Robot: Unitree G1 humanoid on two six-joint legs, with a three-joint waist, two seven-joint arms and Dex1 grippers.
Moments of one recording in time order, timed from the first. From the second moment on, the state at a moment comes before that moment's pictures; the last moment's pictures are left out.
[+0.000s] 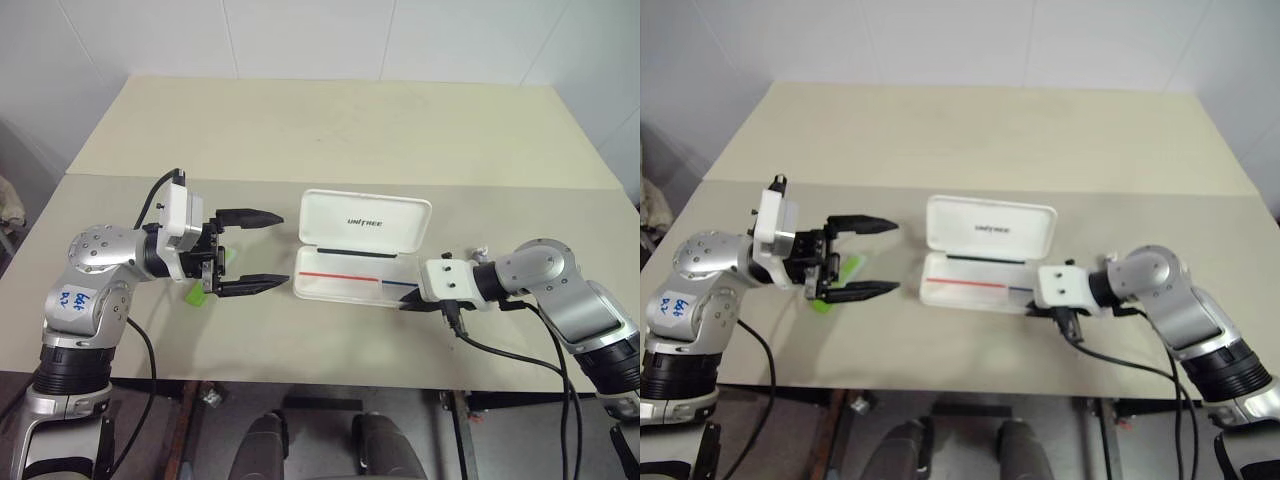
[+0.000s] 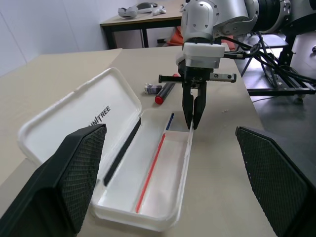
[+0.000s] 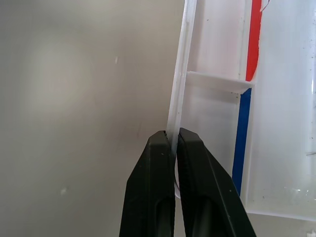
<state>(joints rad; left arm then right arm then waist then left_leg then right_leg) -0.49 0.70 0.10 -0.14 -0.57 0.30 -1.19 -0.53 -0.90 0.29 -0.06 0.06 0.14 1.32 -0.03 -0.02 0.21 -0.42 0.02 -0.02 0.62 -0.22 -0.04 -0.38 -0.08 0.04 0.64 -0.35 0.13</state>
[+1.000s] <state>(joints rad) -0.44 0.73 0.11 -0.19 -0.59 0.33 -1.19 -0.48 -0.83 0.20 -0.01 0.22 -0.02 1.41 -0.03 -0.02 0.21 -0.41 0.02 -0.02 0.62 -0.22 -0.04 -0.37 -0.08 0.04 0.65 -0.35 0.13</state>
